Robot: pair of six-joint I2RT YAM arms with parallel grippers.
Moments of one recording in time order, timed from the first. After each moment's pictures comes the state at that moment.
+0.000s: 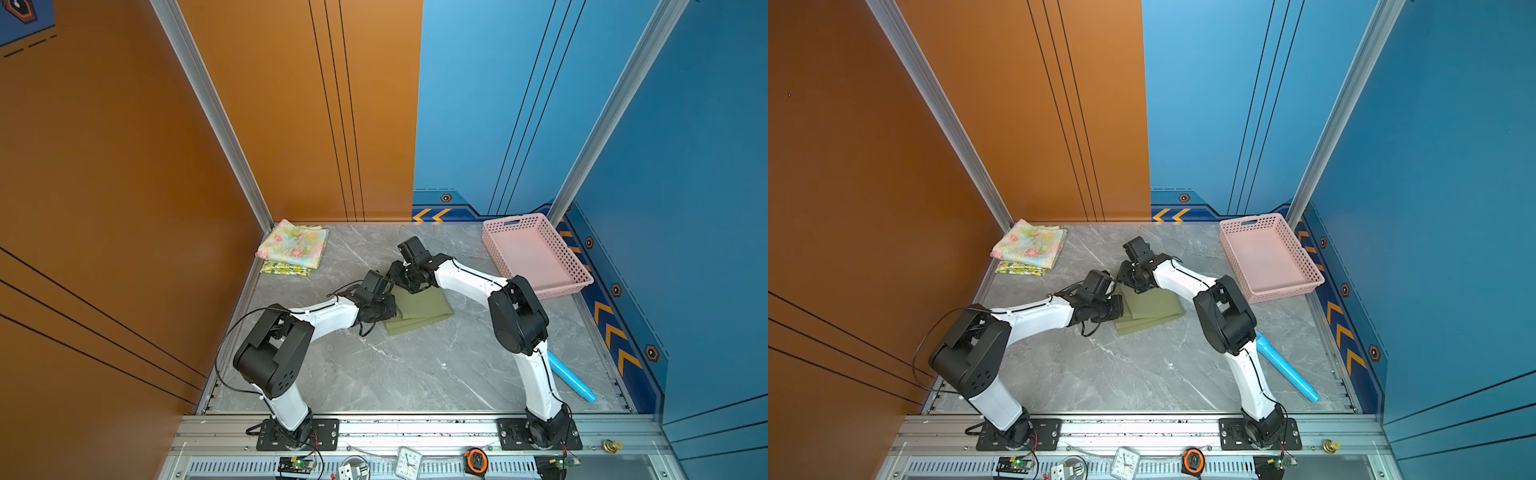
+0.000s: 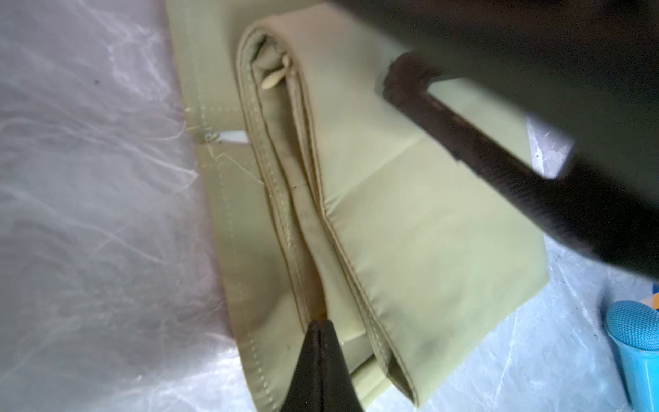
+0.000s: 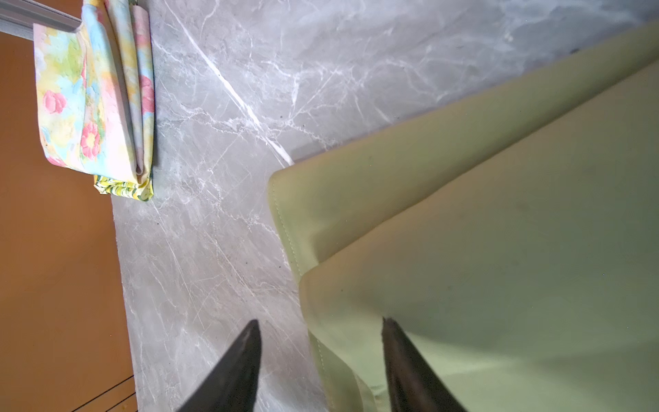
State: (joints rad) left arm -0.54 1.67 0.90 -0.19 0.11 -0.70; right arm 0.65 2.19 1.73 -0.42 -0.17 0.89
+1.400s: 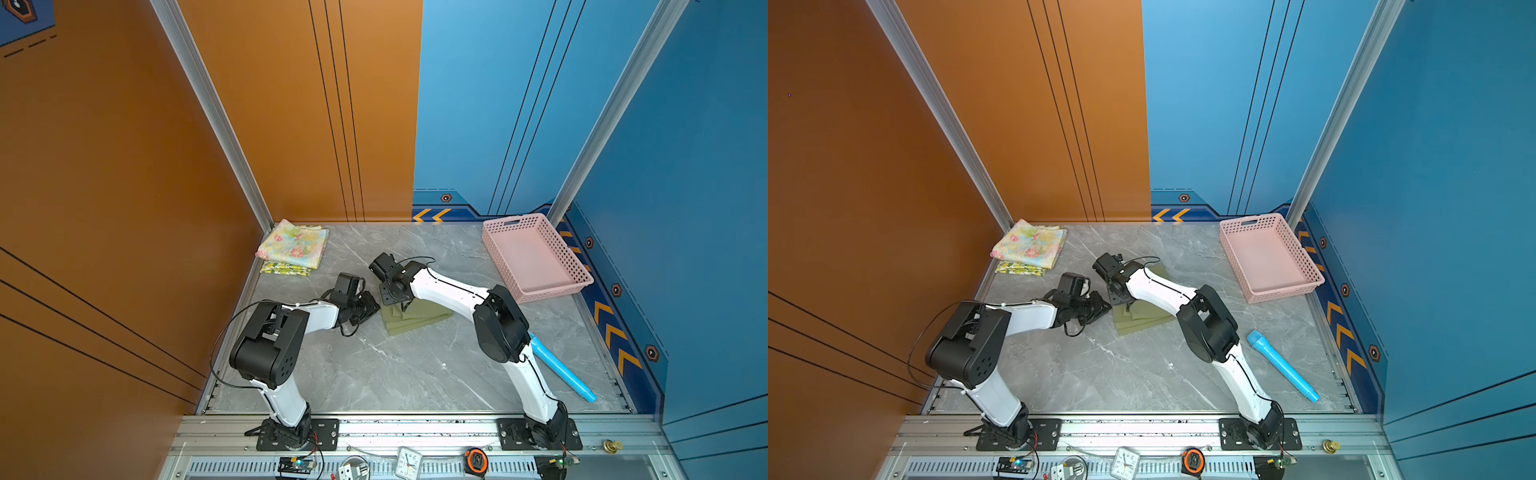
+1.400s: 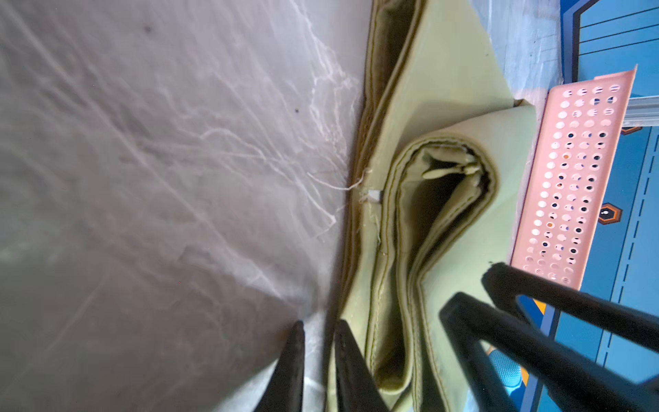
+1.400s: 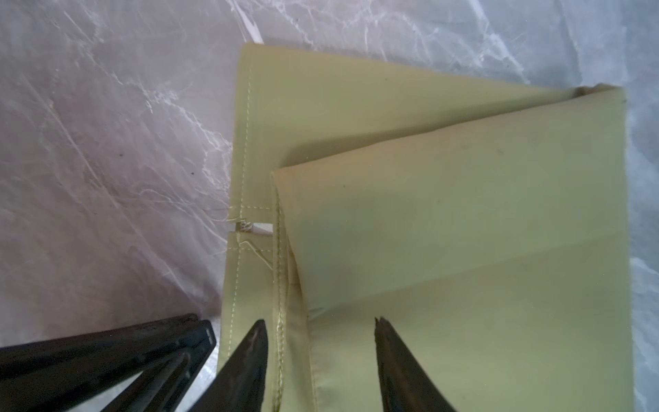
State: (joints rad) left arm -0.32 1.73 0.77 0.08 0.36 -0.91; right arm 0.84 2.28 1.90 -0.81 0.26 0.49
